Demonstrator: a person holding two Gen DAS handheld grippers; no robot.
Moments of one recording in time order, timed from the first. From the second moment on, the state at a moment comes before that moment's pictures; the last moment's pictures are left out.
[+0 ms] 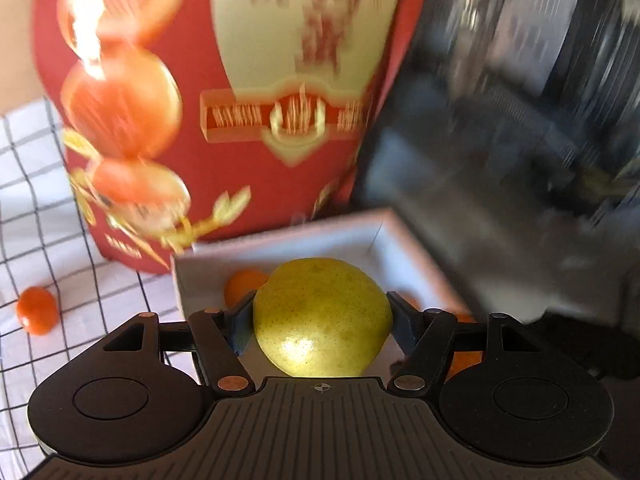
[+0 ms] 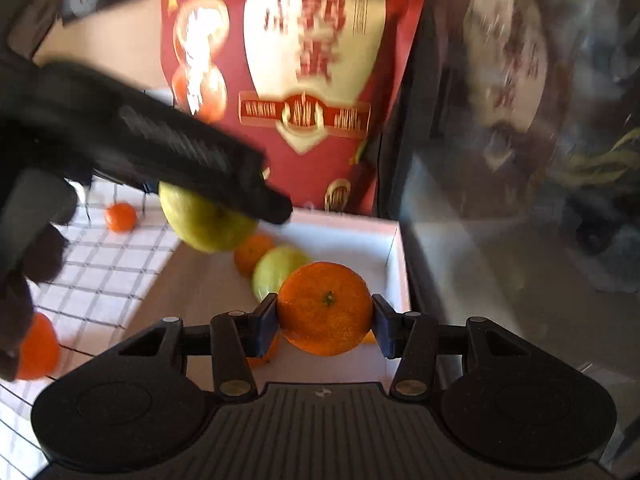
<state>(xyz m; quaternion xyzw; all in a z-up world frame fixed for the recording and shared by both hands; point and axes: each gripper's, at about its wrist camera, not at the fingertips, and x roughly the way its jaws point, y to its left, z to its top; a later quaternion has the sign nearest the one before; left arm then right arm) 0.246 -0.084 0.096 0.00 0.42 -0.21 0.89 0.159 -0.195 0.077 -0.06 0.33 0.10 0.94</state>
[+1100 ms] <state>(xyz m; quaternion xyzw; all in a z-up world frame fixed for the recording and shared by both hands) 0.081 0.208 0.096 -0.14 0.35 -0.02 0.93 0.212 -0.065 0.110 -0.07 0.34 0.17 0.92</state>
